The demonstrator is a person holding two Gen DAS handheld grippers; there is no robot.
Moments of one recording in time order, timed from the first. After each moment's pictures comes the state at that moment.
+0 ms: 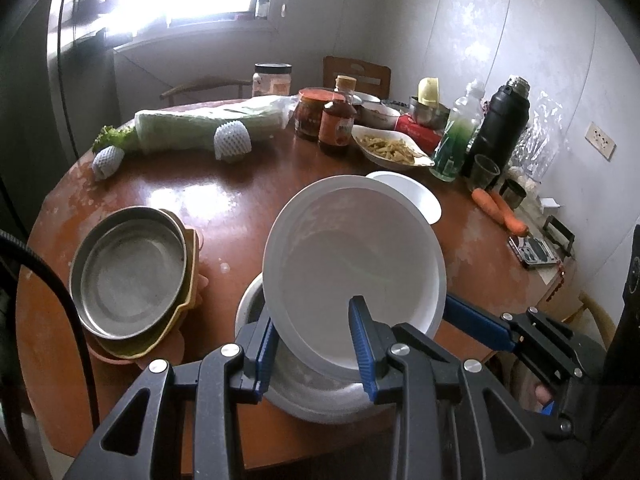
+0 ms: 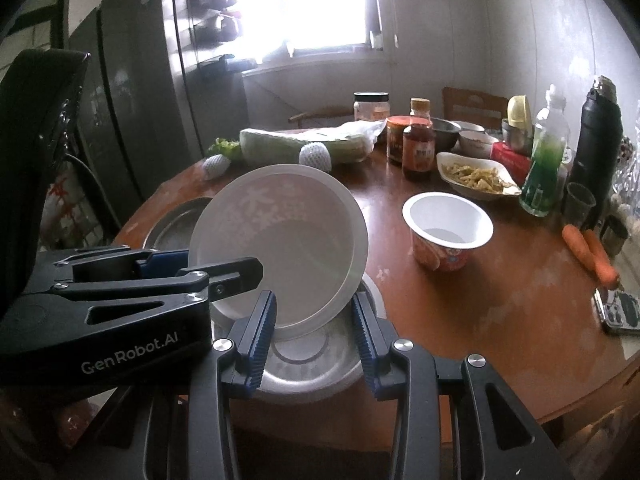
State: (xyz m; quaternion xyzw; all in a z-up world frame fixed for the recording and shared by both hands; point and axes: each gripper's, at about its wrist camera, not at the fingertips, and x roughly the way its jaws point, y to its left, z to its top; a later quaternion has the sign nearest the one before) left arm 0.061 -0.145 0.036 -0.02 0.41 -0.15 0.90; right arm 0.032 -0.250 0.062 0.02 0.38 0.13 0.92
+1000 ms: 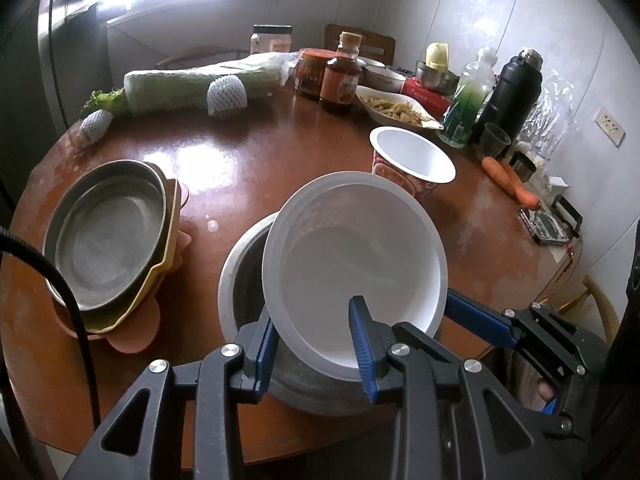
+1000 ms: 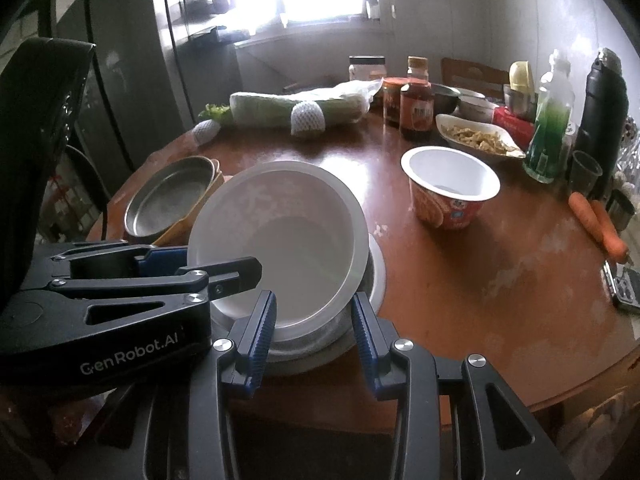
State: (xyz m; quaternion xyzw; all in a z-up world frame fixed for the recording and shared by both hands) left arm 0.069 -0.150 0.000 -0.01 0.46 -0.15 0.87; right arm 0.035 -0.251 0.029 0.02 0.43 0.12 0.90
